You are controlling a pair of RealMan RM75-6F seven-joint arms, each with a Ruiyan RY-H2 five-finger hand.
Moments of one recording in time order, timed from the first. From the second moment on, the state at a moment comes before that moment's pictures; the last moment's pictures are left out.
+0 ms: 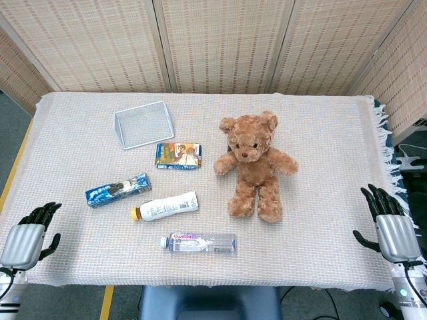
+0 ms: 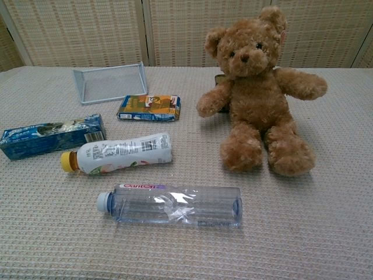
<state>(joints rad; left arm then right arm) -0.14 -1.17 -0.04 -1.59 1.45 1.41 0.20 0.09 -1.12 0.06 -1.66 -1.43 1.41 -0.10</state>
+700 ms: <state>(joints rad) -0.14 -1.16 -0.03 -1.59 1.46 1.40 0.17 0.10 -1.25 0.13 -1.52 -1.42 1.51 -0.16</state>
